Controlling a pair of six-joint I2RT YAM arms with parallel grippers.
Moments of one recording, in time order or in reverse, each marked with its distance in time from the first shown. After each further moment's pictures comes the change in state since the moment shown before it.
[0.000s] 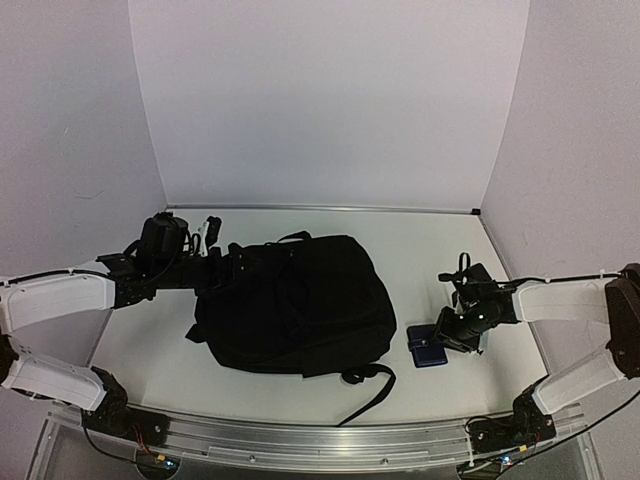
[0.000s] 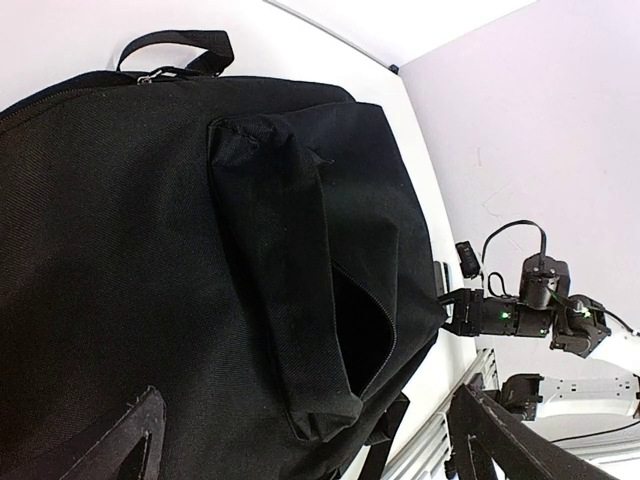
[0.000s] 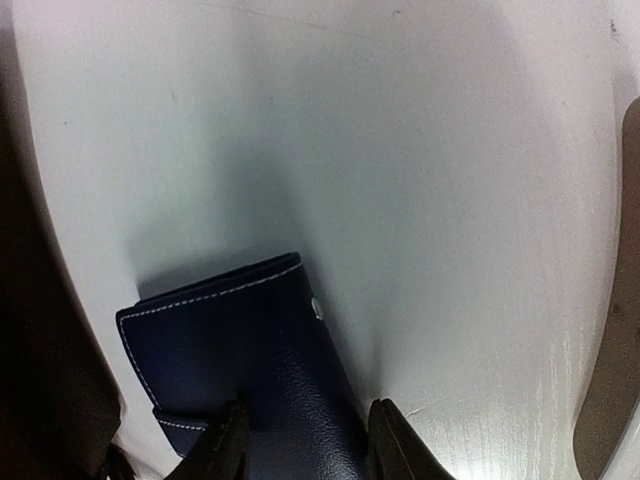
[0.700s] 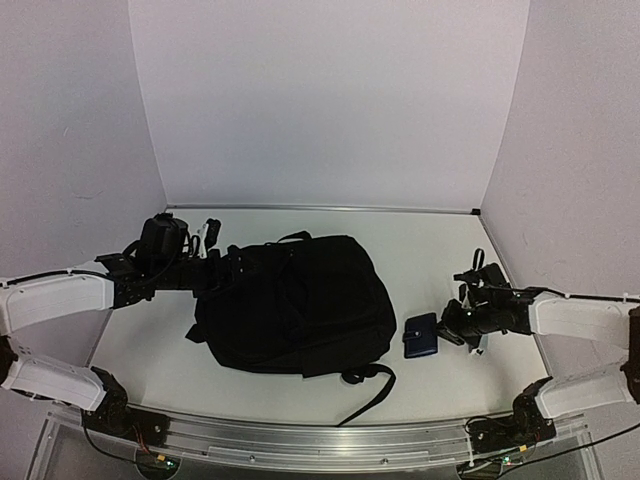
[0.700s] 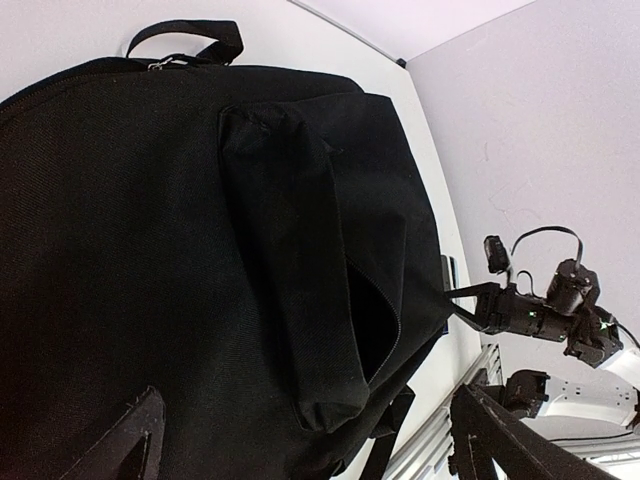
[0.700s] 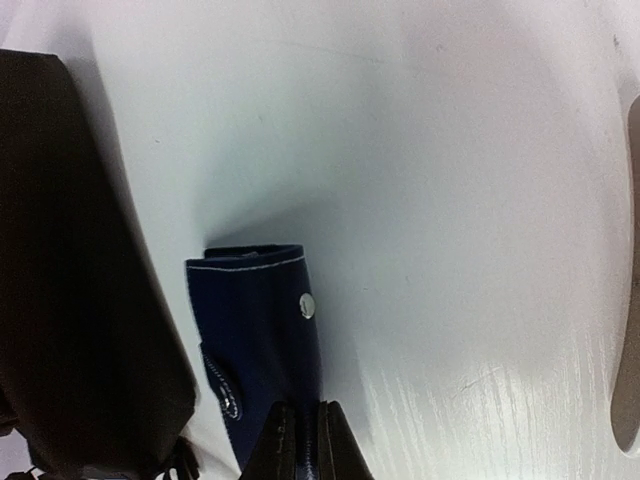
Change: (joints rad) left arm 0.001 -0.008 0.000 -0.032 0.000 0.006; right arm -0.003 -0.164 -0.070 0.086 -0.037 0.108
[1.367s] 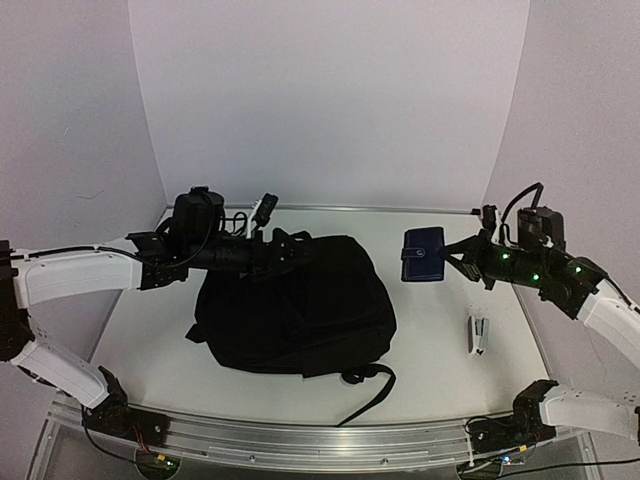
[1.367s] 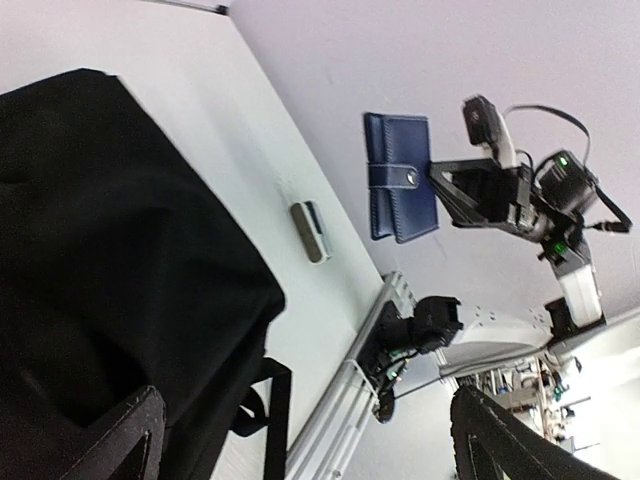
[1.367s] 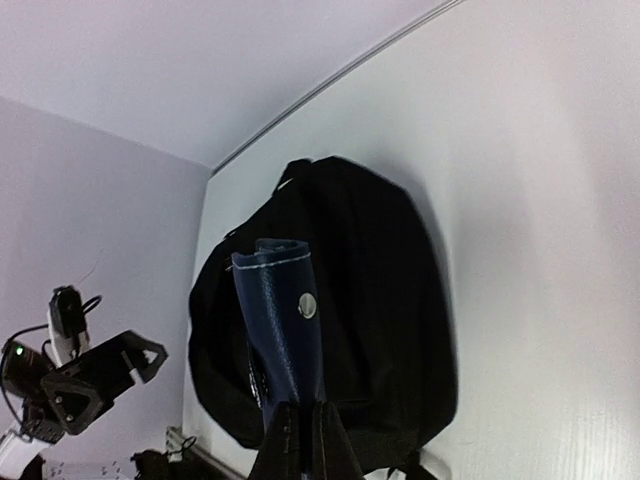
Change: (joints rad) left arm -0.170 0.190 0.243 0.128 0.216 0.034; right arm 0.003 -0.321 0.298 -0.064 -0.118 -0.011
